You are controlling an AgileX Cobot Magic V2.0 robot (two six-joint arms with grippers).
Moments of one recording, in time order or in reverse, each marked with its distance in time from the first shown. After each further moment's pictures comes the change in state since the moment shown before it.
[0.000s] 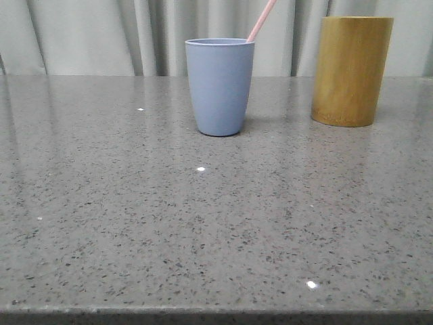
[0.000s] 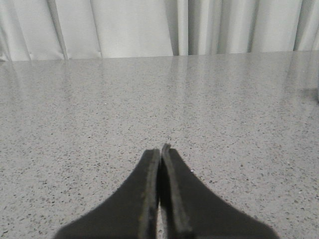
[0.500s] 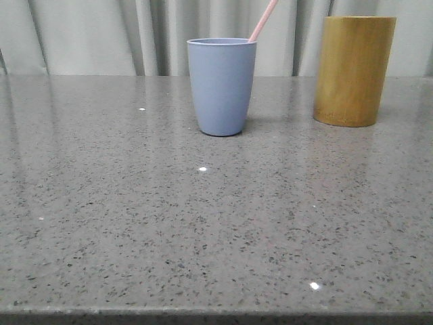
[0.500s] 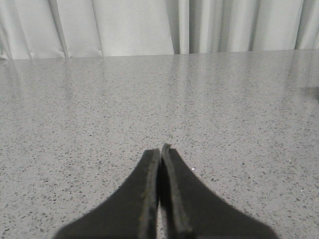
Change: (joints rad) left arm 0.000 0.000 0.000 0.001 0.005 0.002; right arm 0.154 0.263 -0.399 0.012 0.264 0.003
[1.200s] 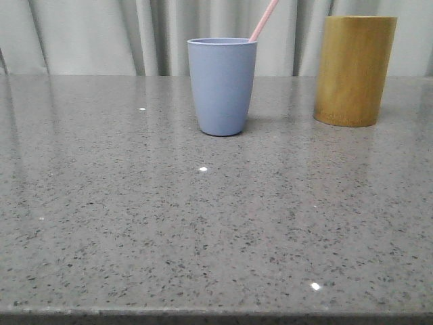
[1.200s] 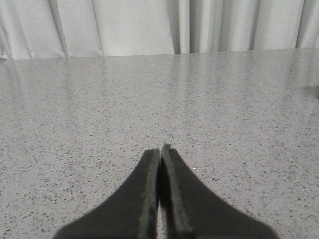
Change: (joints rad) left arm 0.000 0.000 0.000 0.001 0.001 0.002; right arm 0.000 0.089 -0.099 0.015 0.039 0.000
